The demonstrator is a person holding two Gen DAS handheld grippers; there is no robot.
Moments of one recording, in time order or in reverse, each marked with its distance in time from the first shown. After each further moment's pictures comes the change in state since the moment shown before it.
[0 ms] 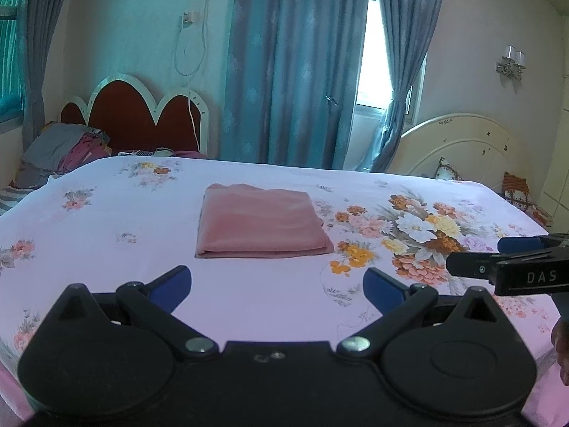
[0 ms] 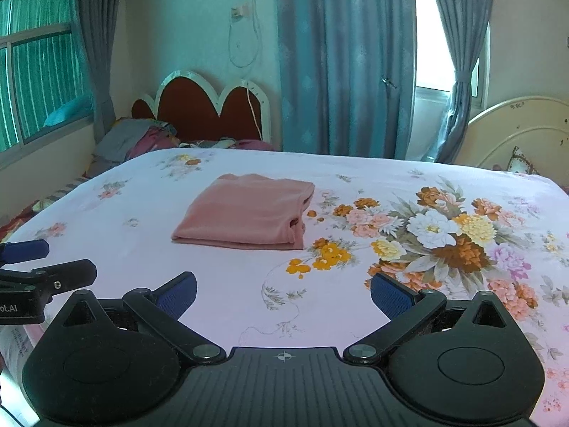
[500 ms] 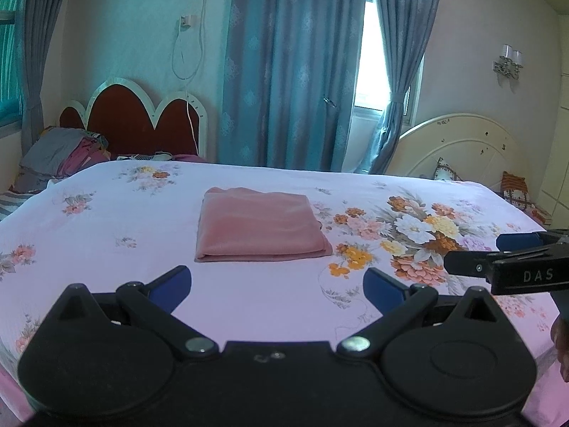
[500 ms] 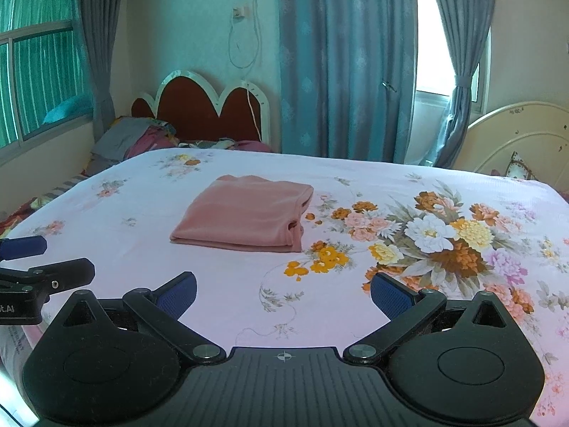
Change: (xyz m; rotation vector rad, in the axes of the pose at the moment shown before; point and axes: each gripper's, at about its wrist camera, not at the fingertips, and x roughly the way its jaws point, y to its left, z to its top) left arm -0.003 0.002 0.001 0.011 -0.007 -0.004; right arm -0.004 0.001 0.001 -0.020 -0.007 -0.003
